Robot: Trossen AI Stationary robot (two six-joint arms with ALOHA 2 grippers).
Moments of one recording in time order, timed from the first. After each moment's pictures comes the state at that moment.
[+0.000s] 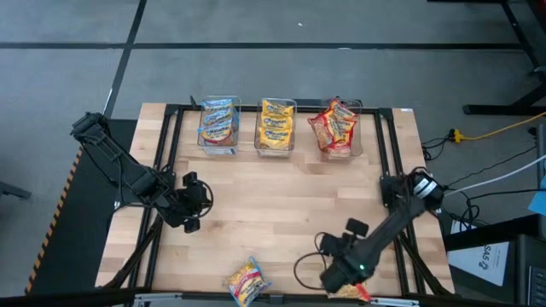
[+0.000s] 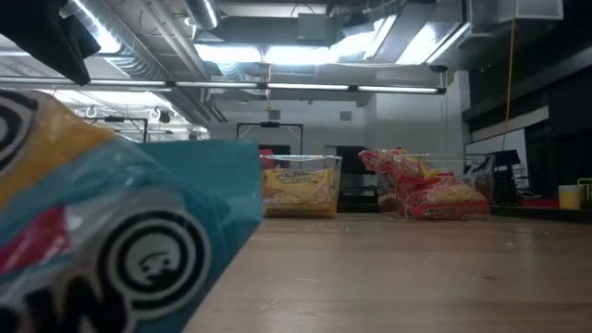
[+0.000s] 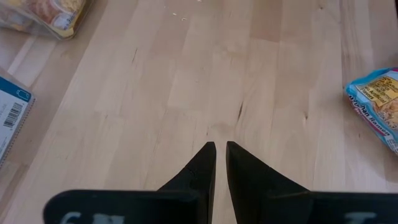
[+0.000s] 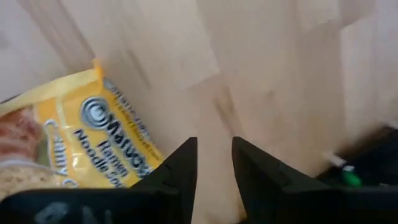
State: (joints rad) left arm -0.69 1.00 0.75 -0.77 -0.51 -0.78; right arm 0.79 1.97 1.64 -1.45 0.07 1.18
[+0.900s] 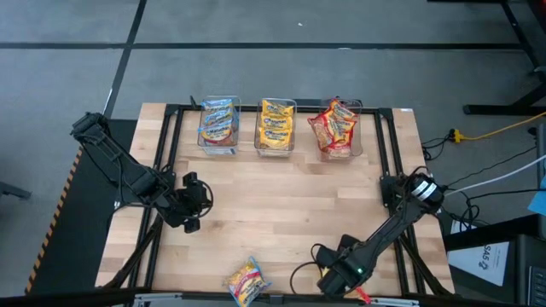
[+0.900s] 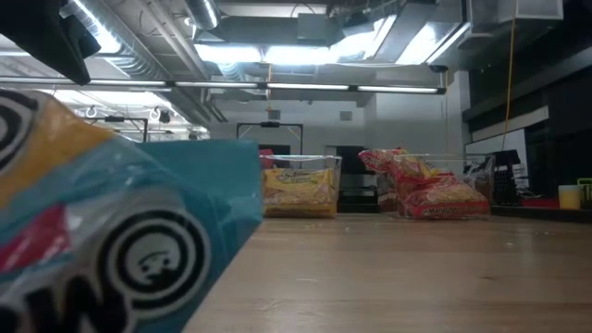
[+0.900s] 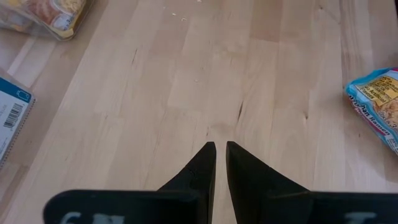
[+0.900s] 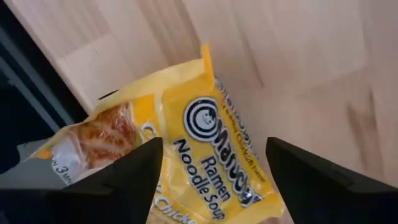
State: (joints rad) left arm -0.69 1.00 0.75 -0.77 -0.51 -0.77; right arm 0.80 1.98 1.48 -1.02 -0.07 1.23
